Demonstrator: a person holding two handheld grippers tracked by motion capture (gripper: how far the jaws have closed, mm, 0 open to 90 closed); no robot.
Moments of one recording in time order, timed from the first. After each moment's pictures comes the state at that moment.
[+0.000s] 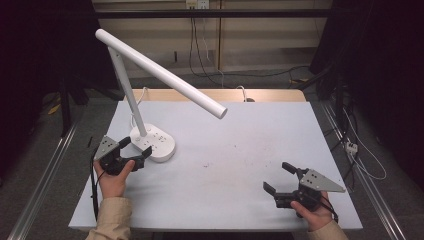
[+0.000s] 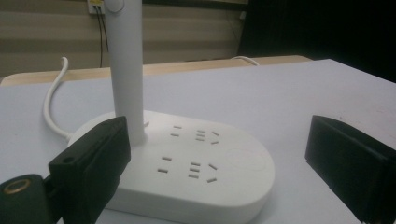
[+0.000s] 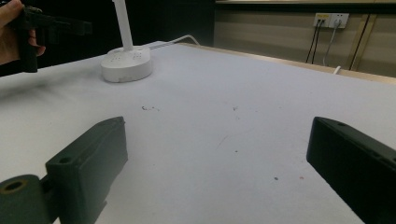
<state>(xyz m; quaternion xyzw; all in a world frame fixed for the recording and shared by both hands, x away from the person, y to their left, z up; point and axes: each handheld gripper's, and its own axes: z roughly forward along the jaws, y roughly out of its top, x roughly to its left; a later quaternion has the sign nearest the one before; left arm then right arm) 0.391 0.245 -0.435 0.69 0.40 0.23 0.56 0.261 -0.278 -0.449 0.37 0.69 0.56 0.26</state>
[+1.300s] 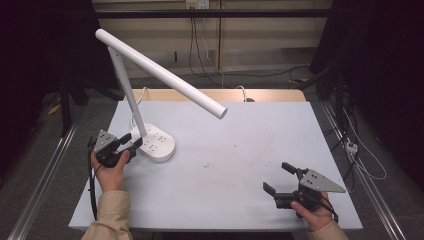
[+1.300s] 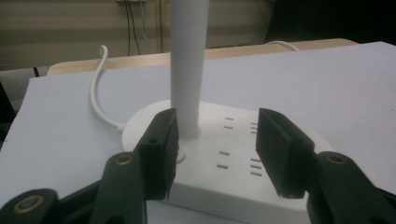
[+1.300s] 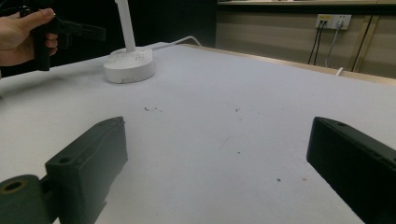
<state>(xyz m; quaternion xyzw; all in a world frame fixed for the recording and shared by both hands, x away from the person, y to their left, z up) 0.415 0.260 -0.440 0.70 0.43 0.26 0.51 0.260 -0.278 -0.448 0.37 0.69 0.57 0.26</state>
